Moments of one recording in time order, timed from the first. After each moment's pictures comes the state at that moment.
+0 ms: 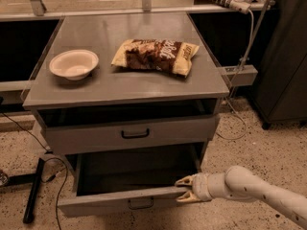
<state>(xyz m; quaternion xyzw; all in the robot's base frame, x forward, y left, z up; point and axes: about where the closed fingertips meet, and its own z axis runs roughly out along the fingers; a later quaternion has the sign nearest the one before) 0.493 -0.124 0.411 -0.67 0.62 0.14 0.39</state>
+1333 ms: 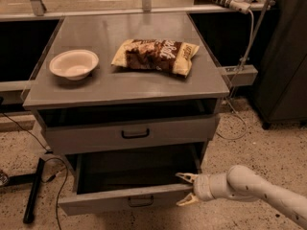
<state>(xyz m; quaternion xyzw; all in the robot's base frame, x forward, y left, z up) 0.485 -0.125 0.406 -0.67 0.61 0.18 0.38</state>
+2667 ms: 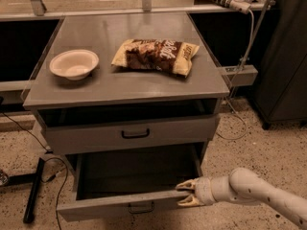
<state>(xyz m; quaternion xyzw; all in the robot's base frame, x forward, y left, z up) 0.473 -0.127 0.410 -0.67 0.61 0.18 0.38</state>
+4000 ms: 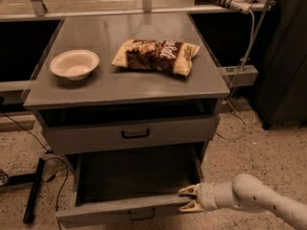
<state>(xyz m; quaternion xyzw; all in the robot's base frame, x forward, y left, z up) 0.455 -0.130 0.413 -0.67 0.61 0.18 0.39</state>
